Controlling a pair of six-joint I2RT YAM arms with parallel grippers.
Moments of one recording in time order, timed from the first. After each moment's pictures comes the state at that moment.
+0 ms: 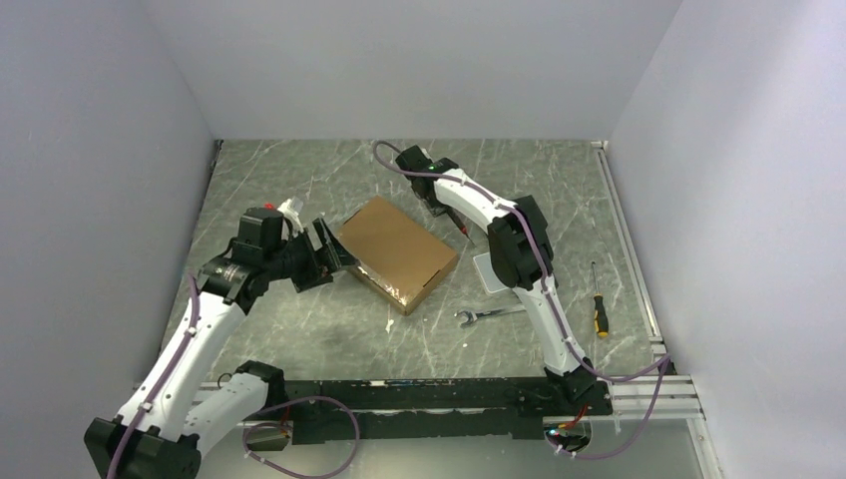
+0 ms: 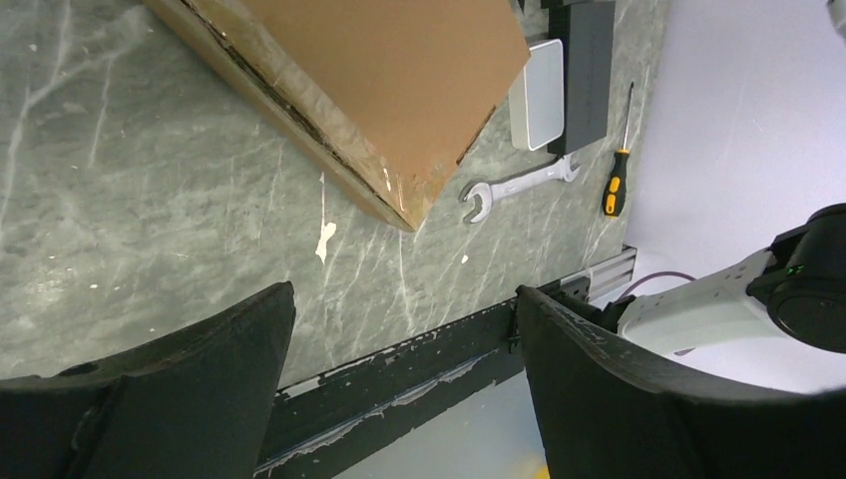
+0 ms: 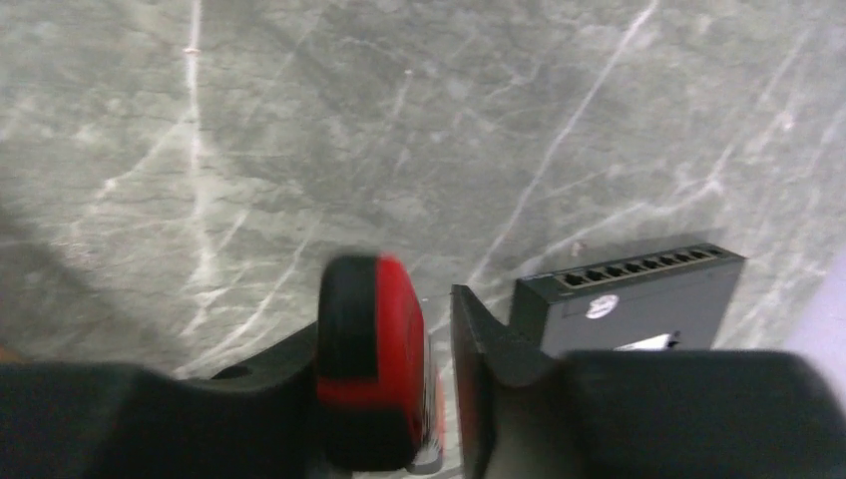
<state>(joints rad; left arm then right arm) -0.28 0.91 0.91 -0.73 0.37 -0.74 0.60 2.41 2.10 -0.85 0.53 0.01</state>
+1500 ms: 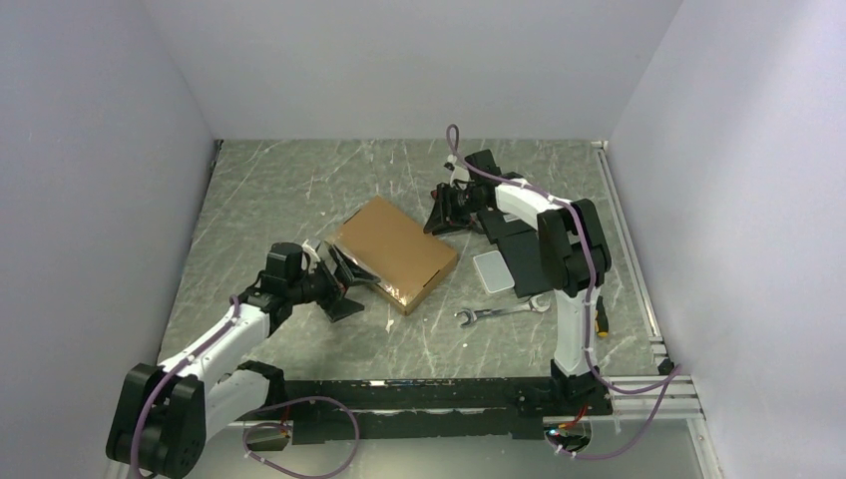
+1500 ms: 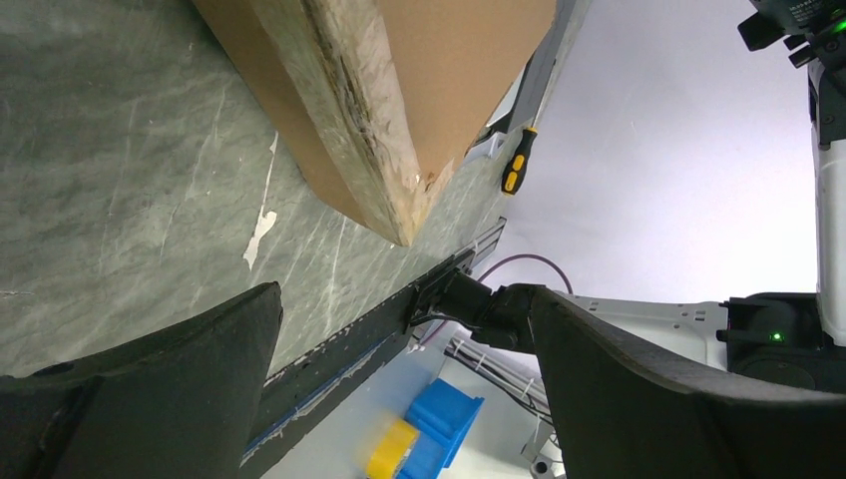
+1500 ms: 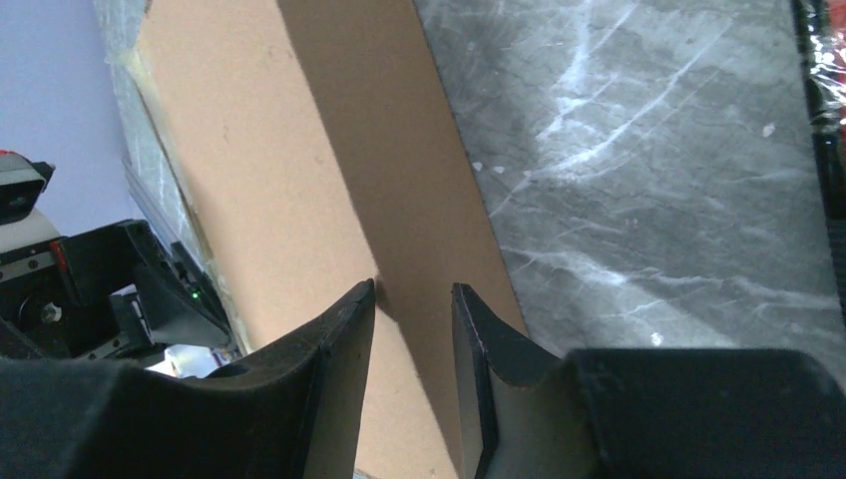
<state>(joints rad) -0.28 1.01 0.40 -0.06 0.63 -1.16 0.36 2.08 1.51 -0.42 -0.69 0.38</state>
